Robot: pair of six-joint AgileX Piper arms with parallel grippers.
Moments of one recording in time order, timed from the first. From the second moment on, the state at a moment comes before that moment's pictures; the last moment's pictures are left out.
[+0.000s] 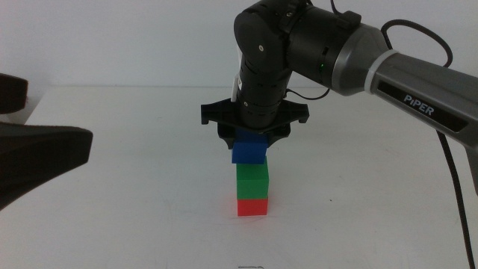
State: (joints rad) left arm -0.56 0.70 -1.15 -0.19 1.01 0.19; right arm 0.75 2.07 -1.98 -0.12 1.24 0.68
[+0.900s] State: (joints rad) left arm -0.56 0.70 -1.15 -0.19 1.01 0.19; right arm 0.78 1.95 -1.94 -0.17 1.24 0.64
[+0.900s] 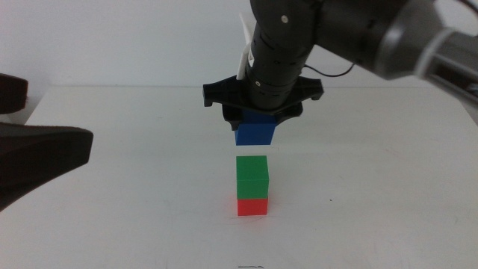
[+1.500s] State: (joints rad) left arm -0.56 0.70 -1.15 -0.19 1.01 0.19; right arm 0.82 1.99 -1.87 -0.19 1.24 0.73
